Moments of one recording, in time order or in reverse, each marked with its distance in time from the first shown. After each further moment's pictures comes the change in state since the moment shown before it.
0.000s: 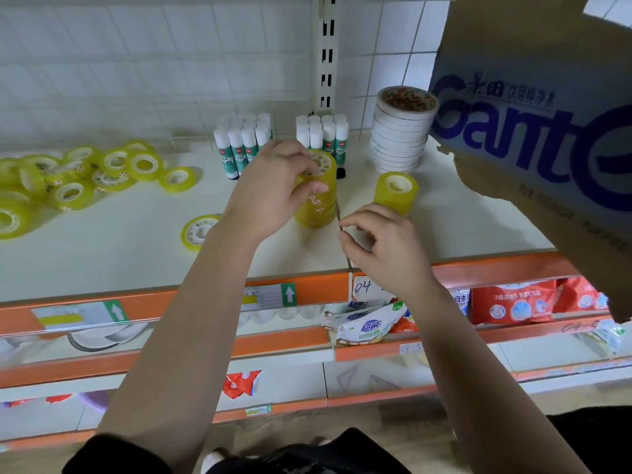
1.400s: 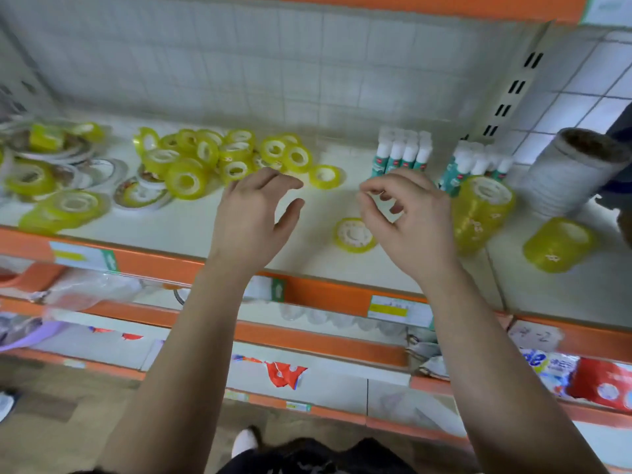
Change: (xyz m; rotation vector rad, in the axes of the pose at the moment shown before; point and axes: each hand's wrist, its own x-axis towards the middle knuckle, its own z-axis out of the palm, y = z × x) left_hand -0.147 -0.113 -0.117 0.223 0.256 -0.288; right_hand 0.084 -0.146 0.101 0.151 0.122 -0.232
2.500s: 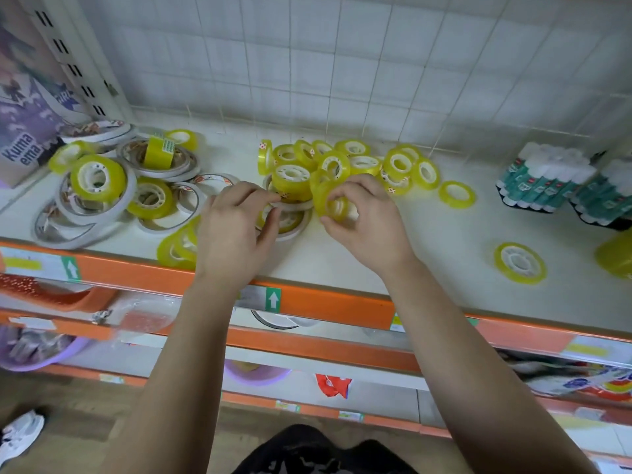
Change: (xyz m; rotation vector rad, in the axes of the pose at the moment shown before) left_hand -0.034 -0.231 -0.083 -0.009 0.051 -0.046; right_hand 0.044 -0.100 0.244 0.008 -0.269 0.155
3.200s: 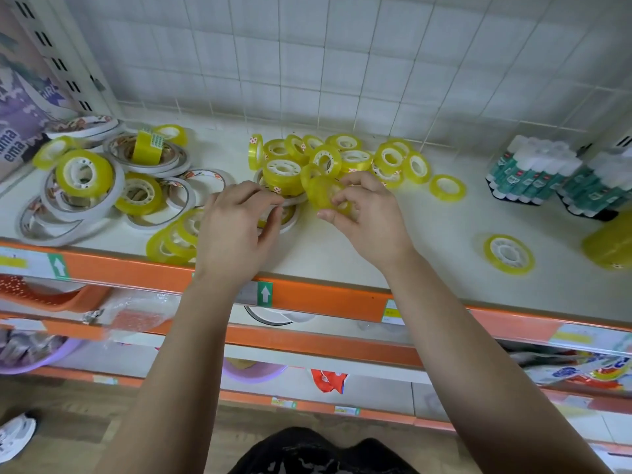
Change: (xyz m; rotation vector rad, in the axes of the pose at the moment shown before) left_hand -0.003 0.012 0.006 -0.023 -0.007 0.034; right_hand -0.006 0.011 -0.004 0.010 0.005 0.031
